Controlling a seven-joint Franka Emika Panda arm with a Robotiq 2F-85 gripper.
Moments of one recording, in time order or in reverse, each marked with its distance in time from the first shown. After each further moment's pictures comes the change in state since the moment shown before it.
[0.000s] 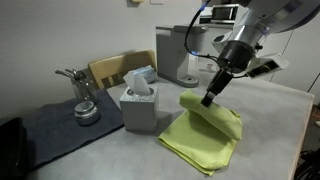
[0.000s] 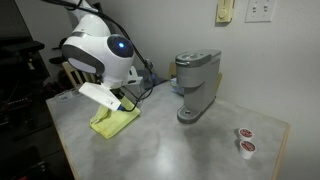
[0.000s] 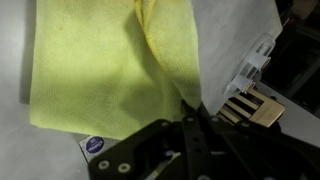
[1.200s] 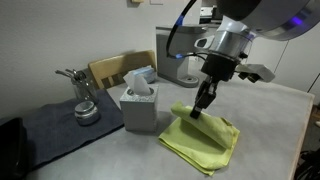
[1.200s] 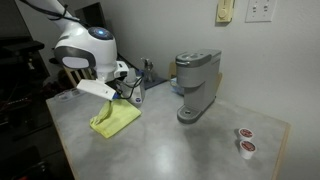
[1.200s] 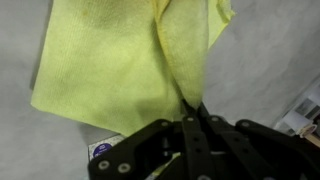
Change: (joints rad) arm 0.558 0.015 -0.339 0.009 -0.157 0.297 0.222
